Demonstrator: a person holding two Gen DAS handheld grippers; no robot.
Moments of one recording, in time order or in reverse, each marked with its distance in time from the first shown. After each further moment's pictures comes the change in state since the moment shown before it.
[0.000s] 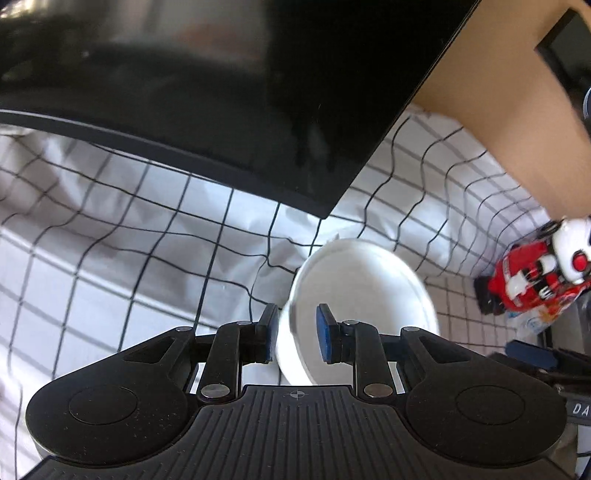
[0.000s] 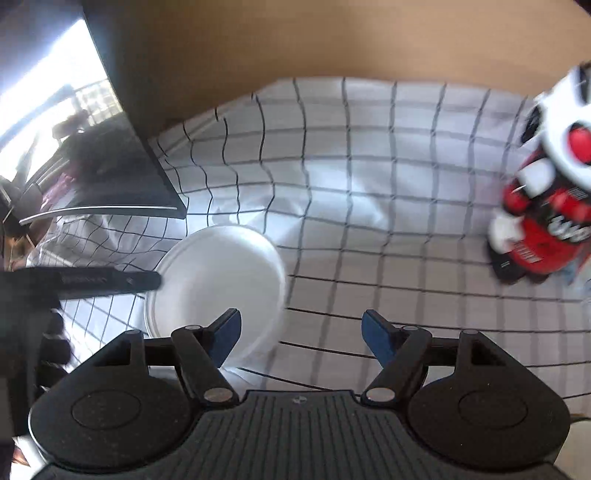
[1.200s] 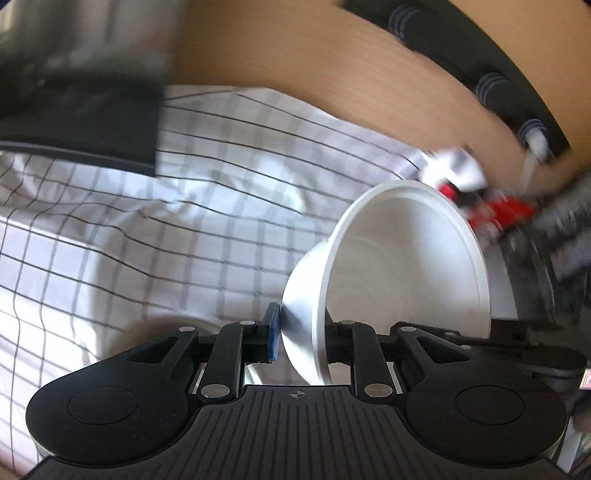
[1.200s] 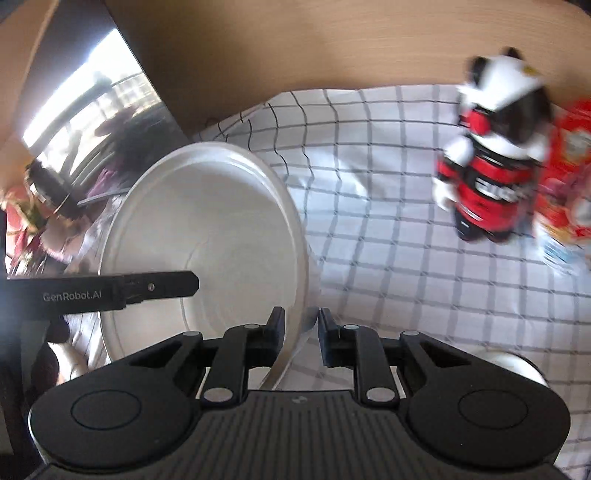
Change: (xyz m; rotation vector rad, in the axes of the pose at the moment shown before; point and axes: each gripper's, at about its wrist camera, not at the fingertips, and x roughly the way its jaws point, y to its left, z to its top) left arm -0.102 -0.168 -0.061 0.107 0.046 -0.063; right arm -0.125 -0.052 -0.041 -0.023 0.067 0.157
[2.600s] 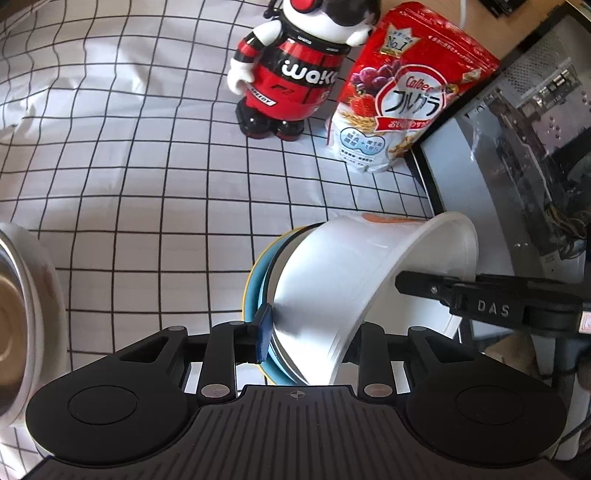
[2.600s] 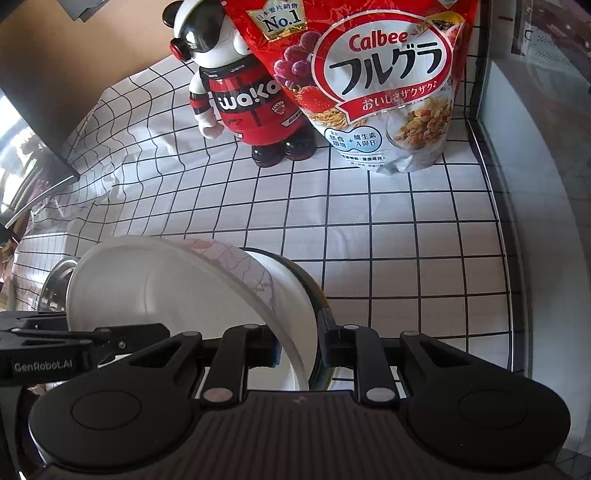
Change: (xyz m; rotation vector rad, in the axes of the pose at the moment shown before) left arm 0.124 -0.144 -0.080 0.105 0.178 -0.060; right arm -0.030 -0.187 -0.087 0.186 0.022 -0.181
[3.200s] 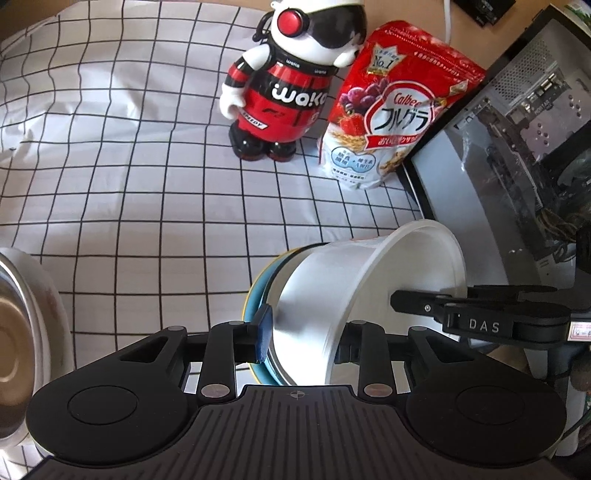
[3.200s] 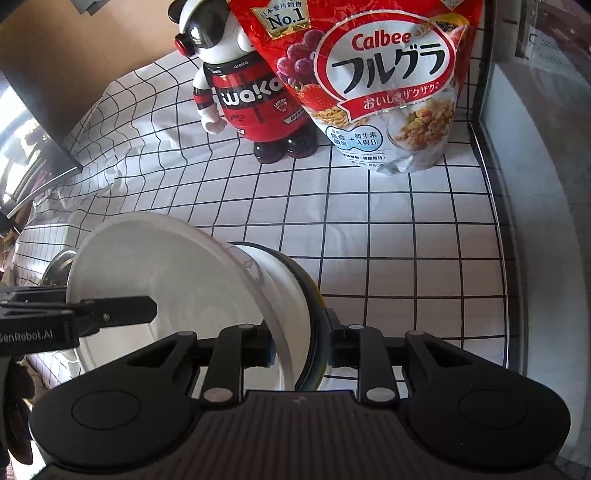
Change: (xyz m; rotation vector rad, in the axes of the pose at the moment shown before) left arm -0.007 -0.002 0.004 0.029 -0.058 -0.013; right arm -0.002 -0.004 -0.003 -0.035 0.000 0.011
